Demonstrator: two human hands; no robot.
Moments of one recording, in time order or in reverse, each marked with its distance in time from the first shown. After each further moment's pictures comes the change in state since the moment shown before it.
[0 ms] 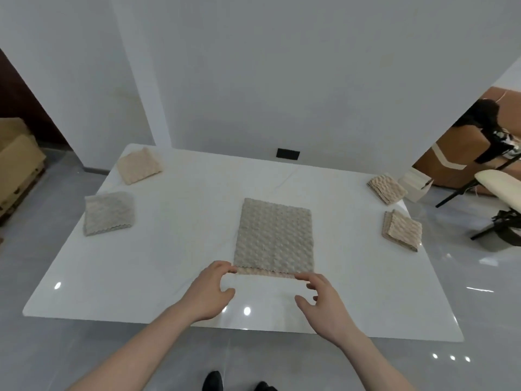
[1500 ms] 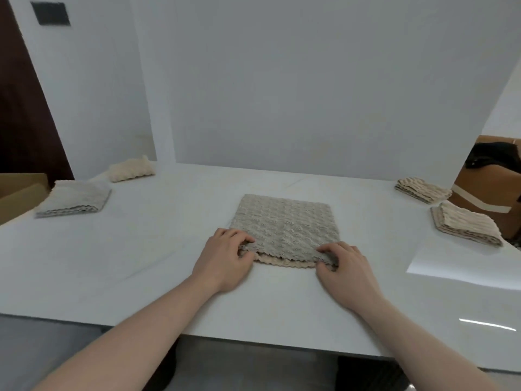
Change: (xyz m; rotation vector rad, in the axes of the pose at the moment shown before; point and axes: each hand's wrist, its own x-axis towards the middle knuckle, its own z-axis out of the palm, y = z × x) left_hand 0.157 -0.087 0.162 0.338 0.598 0.321; right_hand 0.156 0.201 0.099 -0.305 0.495 -0.385
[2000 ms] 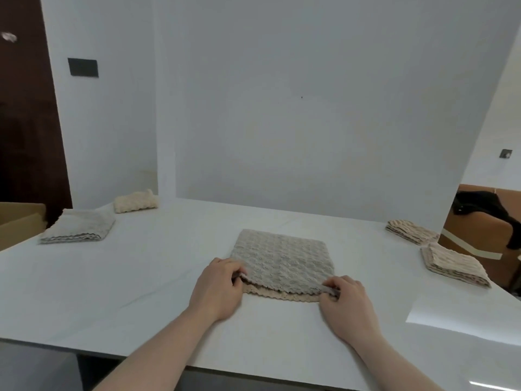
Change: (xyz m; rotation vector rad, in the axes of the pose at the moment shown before) left_hand 0.001 -0.005 0.004 -0.079 0.168 -0.038; right_hand 0.001 0.006 0.002 0.056 0.155 0.076
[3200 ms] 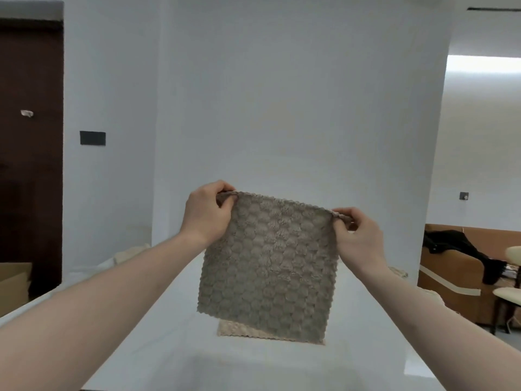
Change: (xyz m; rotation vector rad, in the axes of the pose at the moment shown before) left_hand 0.041 0.145 -0.240 -0.262 0.521 0.271; right_hand 0.025 -0.145 -0.205 0.560 0.457 -0.188
